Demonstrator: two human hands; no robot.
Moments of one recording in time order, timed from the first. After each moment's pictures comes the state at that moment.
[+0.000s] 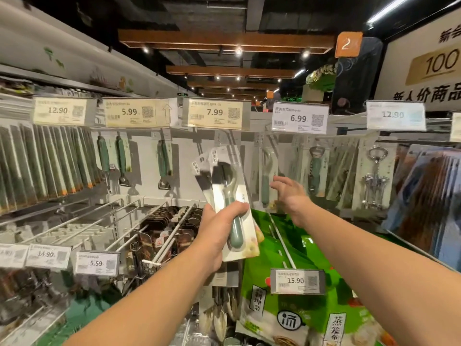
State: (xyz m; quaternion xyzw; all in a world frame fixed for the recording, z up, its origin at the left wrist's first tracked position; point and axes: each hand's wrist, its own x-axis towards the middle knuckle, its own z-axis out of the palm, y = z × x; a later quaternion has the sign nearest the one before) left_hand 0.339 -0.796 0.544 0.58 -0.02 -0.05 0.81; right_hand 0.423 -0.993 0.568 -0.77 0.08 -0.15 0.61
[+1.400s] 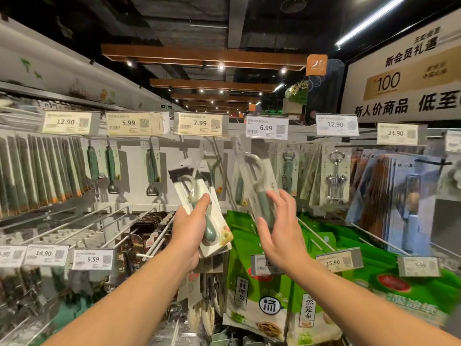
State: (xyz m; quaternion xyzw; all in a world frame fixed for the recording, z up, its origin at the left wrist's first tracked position) left_hand 0.314 -0.777 0.540 0.58 0.00 0.04 0.82; right_hand 0.272 -0.970 0.518 -0.85 -0.11 -0.44 0.27
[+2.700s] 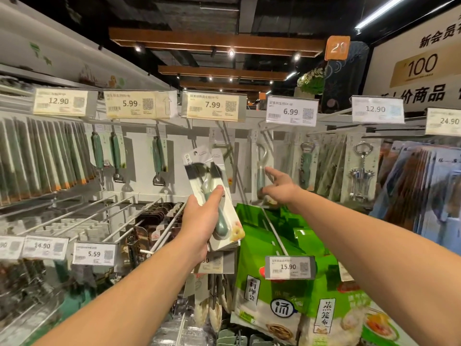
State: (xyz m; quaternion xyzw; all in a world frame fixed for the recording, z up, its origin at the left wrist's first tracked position) left_hand 0.345 -0.778 0.534 0.61 -0.01 0.05 0.79; right_hand 0.411 -0.992 0.579 -0.88 0.01 -0.10 0.47
